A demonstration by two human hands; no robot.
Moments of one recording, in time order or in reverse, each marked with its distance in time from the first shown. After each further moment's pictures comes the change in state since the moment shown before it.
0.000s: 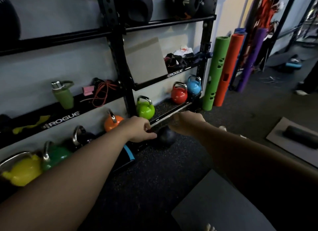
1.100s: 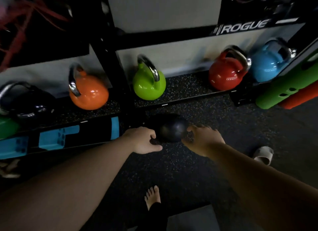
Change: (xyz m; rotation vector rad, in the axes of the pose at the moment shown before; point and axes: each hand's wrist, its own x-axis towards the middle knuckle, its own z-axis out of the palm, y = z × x) left_hand 0.561 -0.061 0.229 -0.357 -0.442 -0.362; right_hand 0.558 0.233 0.268 -0.045 -0.471 -0.282
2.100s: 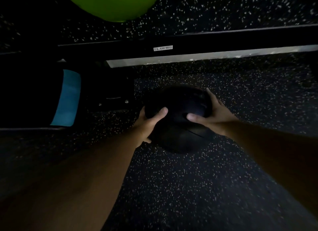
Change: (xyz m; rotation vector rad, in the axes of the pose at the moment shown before) left_hand 0.488 -0.086 0.244 -1.341 0.302 -0.320; right_hand 0.456 0.158 0.307 0.619 -0.077 -0.068
